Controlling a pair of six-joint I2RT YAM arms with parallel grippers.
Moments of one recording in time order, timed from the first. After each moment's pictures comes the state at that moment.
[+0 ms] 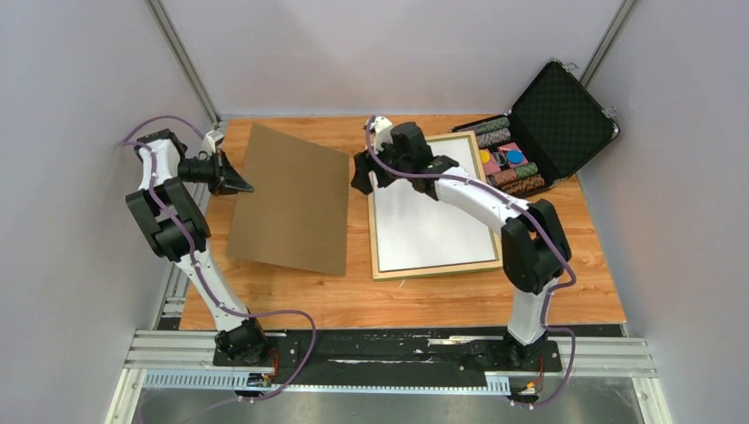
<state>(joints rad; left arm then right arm) 0.47 2.14 1.83 -1.39 0.99 0.42 0.64 1.91 1.52 -0.16 -0.32 0.10</state>
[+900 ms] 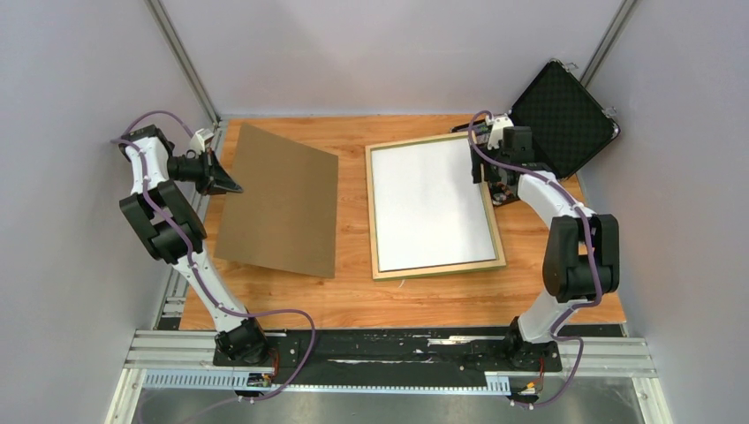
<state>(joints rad) 0.53 2.12 1.92 -1.50 0.91 0.46 0.07 1.69 1.20 -0.18 -0.08 -0.11</state>
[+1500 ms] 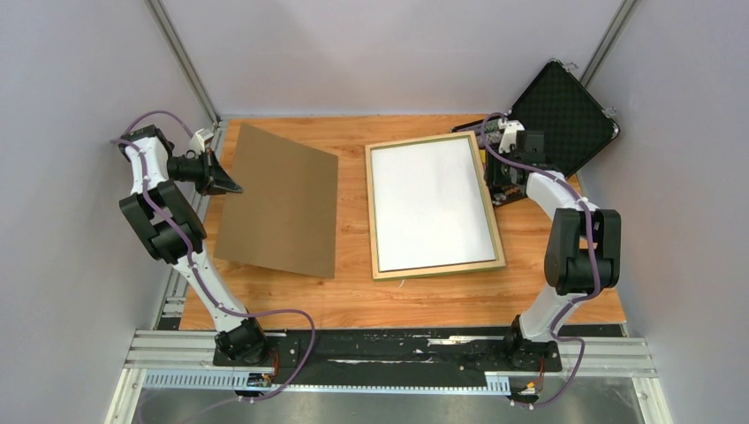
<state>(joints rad) 0.53 2.12 1.92 -1.50 0.91 0.47 -0.03 1.73 1.19 -0.19 -0.15 -0.13</state>
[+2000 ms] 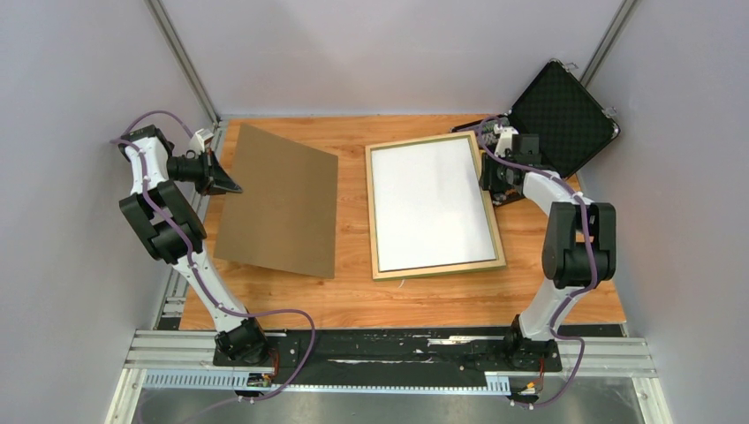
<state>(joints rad) 0.53 2.12 1.92 -1.50 0.91 0.47 -0.03 1.78 1.19 -0.21 -0.20 -0.10</state>
